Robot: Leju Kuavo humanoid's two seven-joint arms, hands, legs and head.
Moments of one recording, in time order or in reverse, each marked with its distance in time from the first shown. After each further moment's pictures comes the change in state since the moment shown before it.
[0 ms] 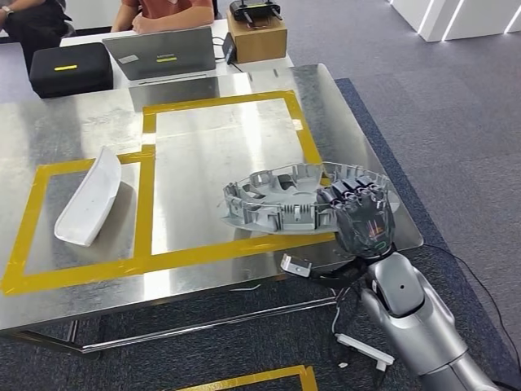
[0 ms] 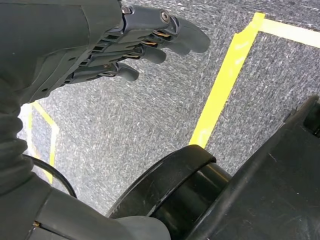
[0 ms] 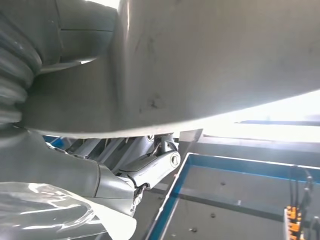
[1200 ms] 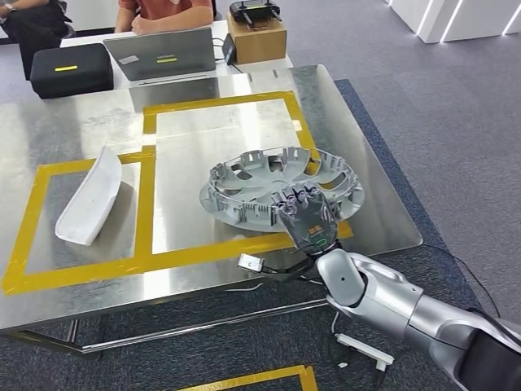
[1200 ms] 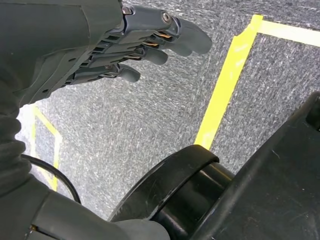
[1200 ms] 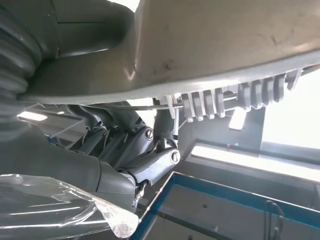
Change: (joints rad) left arm -0.005 -0.001 -0.002 0.000 -0.046 -0.012 0.009; right arm -0.431 -0.104 0.779 0.346 0.001 0.000 0.690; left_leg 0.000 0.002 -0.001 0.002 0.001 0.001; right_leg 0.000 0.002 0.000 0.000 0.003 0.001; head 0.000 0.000
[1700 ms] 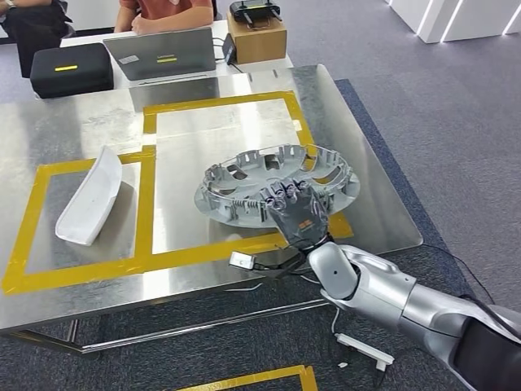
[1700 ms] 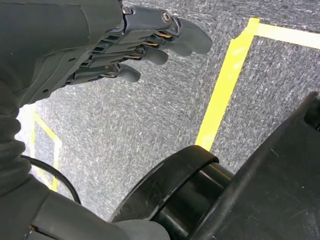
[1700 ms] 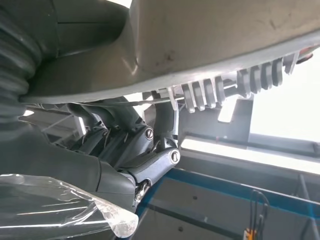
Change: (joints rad) left arm -0.002 0.000 -0.006 0.000 -0.020 -0.003 0.000; right arm -0.075 0.021 0.077 0.015 -0.002 0.000 0.004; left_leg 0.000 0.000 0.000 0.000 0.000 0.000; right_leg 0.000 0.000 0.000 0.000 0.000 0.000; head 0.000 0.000
